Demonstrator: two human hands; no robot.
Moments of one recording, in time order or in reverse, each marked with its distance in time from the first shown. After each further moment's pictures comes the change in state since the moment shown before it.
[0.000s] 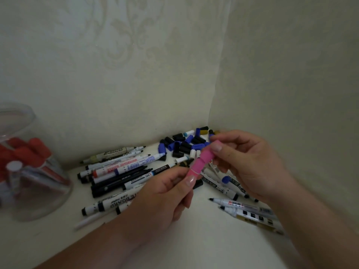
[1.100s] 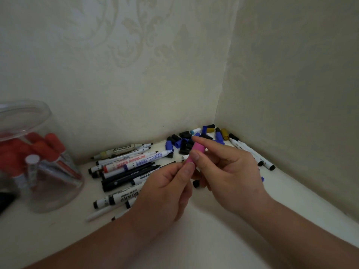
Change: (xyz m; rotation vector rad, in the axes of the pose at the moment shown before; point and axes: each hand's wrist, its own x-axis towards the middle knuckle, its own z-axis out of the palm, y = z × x) left_hand -0.008 0.006 0.006 0.035 0.167 0.017; right_hand -0.022 0.018 0.051 -0.303 0.036 -0.135
